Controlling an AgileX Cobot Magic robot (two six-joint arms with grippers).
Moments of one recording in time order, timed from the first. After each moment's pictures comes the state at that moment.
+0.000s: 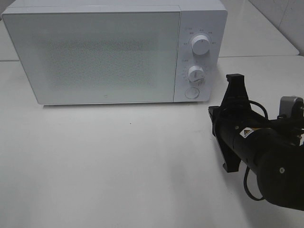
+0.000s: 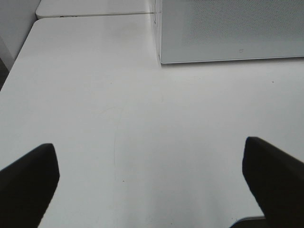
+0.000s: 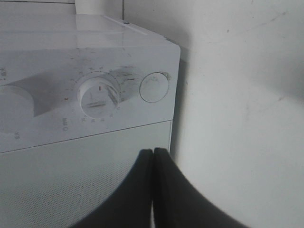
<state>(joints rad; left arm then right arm) 0.04 0.00 -0.50 -0.09 1.05 0.10 0.84 1.70 -0.40 0.91 -1.00 1.20</state>
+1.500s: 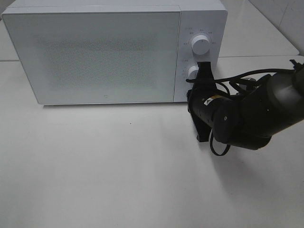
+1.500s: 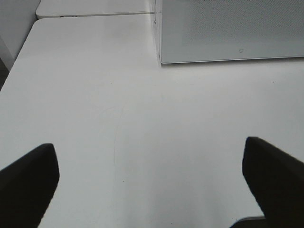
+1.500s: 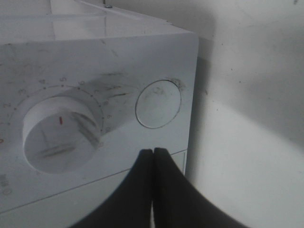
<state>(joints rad) 0.04 0.00 -0.50 -0.09 1.05 0.10 0.61 1.99 -0.75 0.69 -0.83 1.25</state>
